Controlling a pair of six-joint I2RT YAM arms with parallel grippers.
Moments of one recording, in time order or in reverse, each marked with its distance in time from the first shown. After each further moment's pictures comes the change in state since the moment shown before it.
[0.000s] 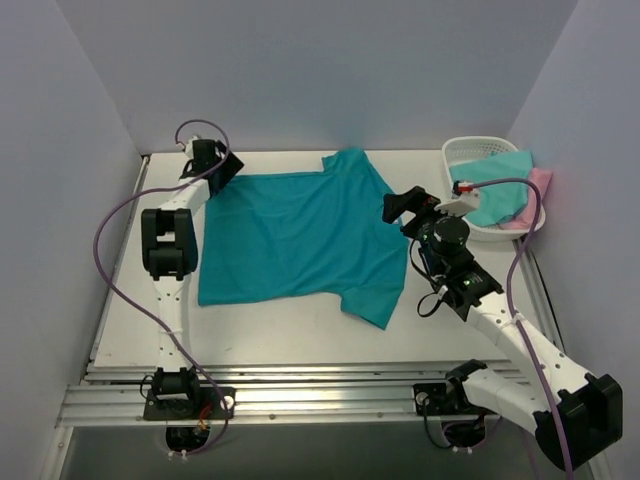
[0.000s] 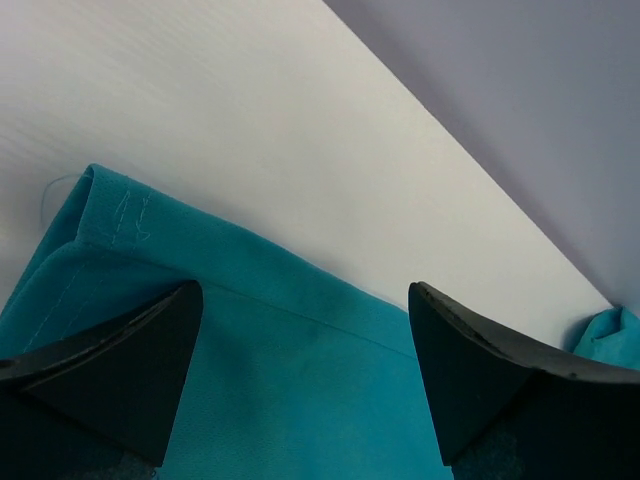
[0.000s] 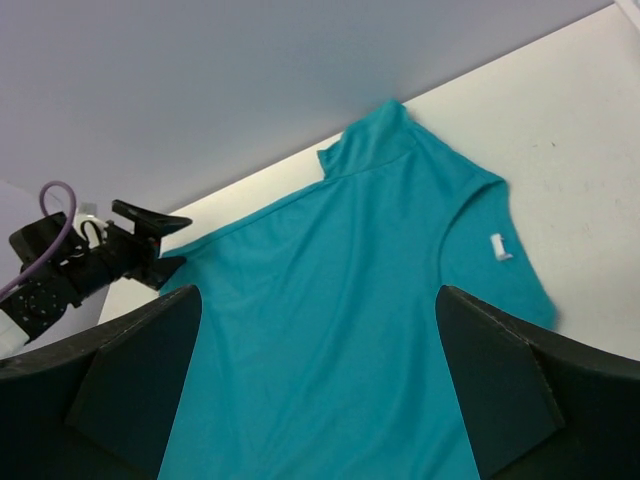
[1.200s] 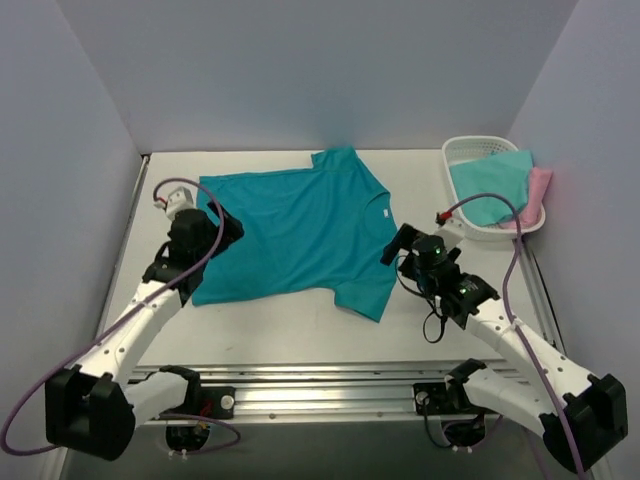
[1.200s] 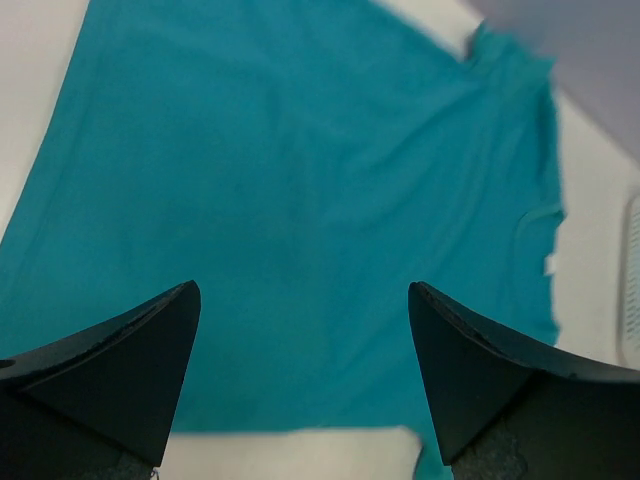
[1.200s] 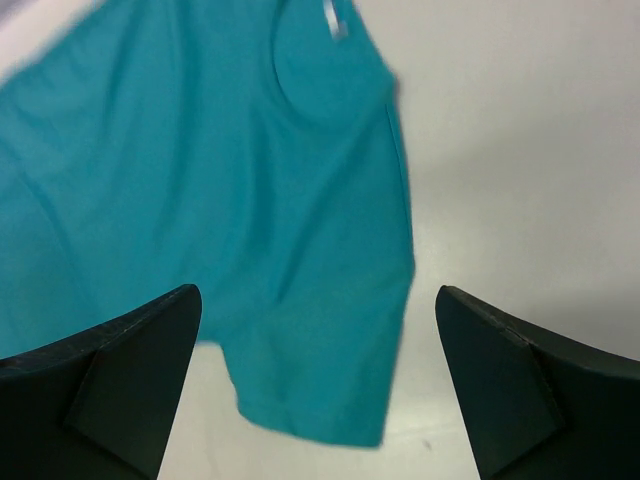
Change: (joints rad) left arm -0.174 -1.331 -1.138 0.014 -0.163 0.069; right arm 0.086 -0.012 0.032 -0.496 0.138 0.130
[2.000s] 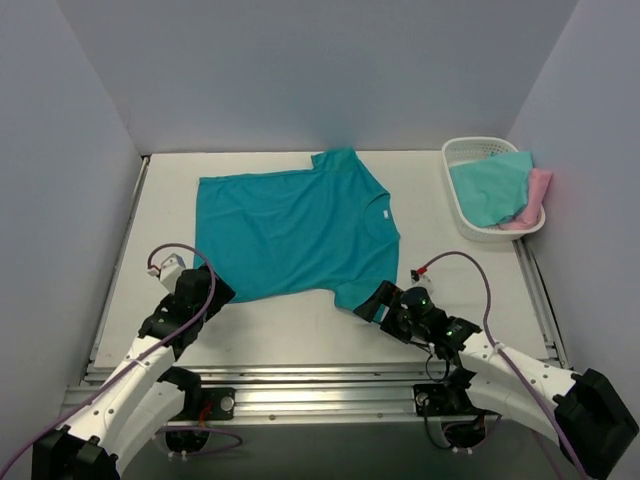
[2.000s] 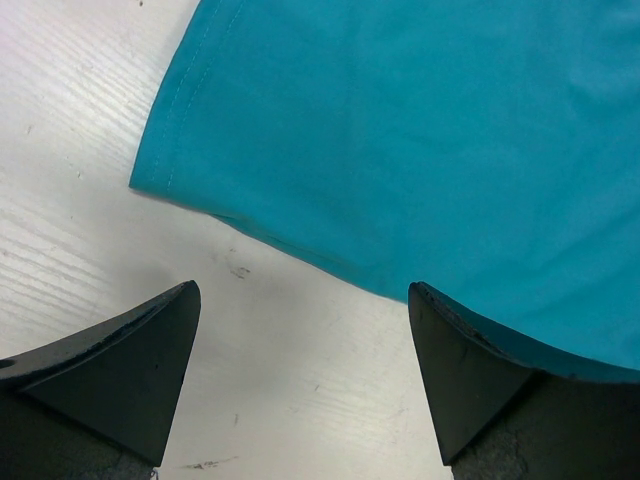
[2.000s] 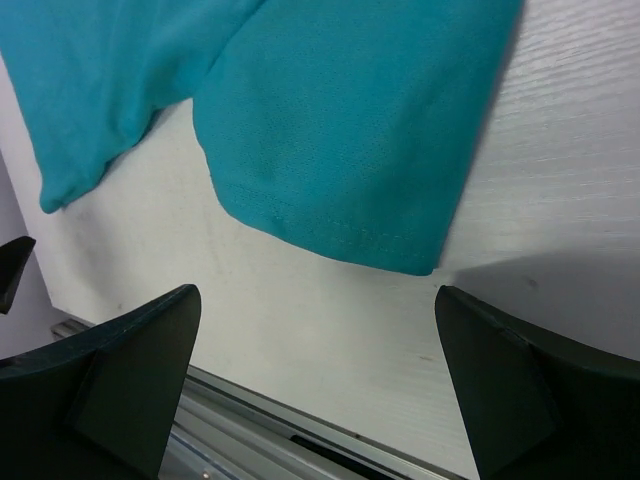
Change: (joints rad) left arm -0.115 -0.407 -0.458 -0.331 -0.182 -0.212; right arm 0.140 -0.116 -0.538 0.240 -0.459 0.343
